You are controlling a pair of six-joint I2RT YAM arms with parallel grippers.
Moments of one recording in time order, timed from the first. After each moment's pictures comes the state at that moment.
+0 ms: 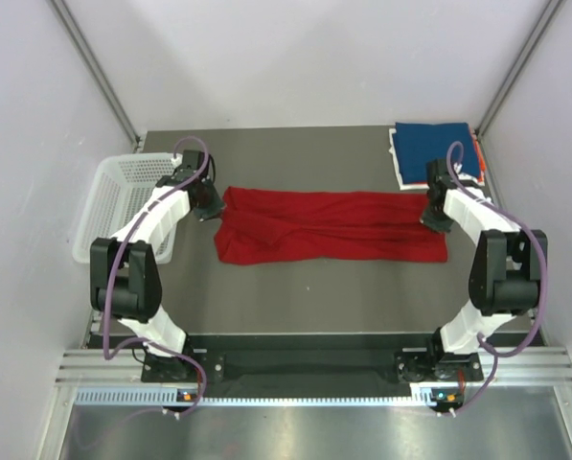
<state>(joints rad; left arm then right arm) -0.15 1.64 1.26 -0.62 -0.07 -0.58 0.02 1.63 1.13 -0.68 0.37 0.59</state>
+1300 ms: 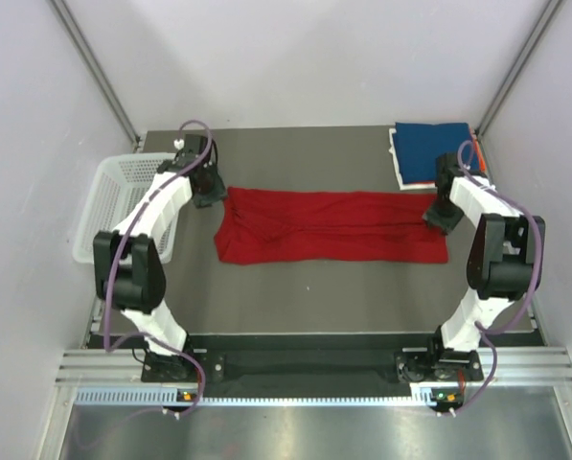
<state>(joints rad) -0.16 1.76 1.47 -0.70 -0.12 -0.50 -0.06 1.78 1.29 -0.78 0.30 0.63</state>
